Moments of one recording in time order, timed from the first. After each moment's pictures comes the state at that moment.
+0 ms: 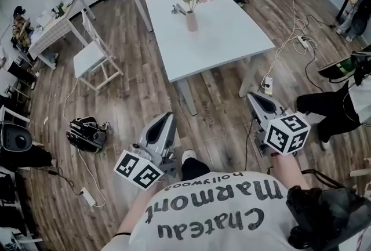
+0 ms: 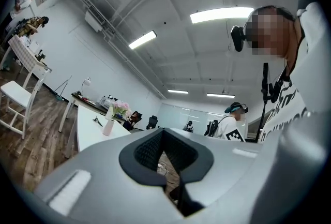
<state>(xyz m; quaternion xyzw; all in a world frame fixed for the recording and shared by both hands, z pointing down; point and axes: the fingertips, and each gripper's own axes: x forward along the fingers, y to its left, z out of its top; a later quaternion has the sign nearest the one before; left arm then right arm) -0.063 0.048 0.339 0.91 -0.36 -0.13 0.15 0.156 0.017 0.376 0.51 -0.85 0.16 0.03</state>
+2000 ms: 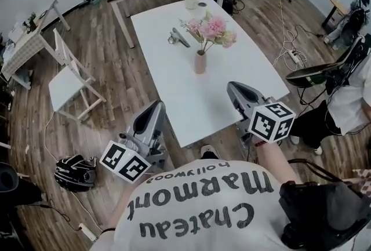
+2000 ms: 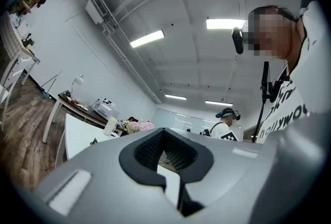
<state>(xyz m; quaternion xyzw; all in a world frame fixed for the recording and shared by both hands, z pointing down) -0.122 -0.283 0.317 0.93 -0.30 -0.16 0.16 0.076 -0.306 0.354 0.53 -0.83 0.18 0.00</state>
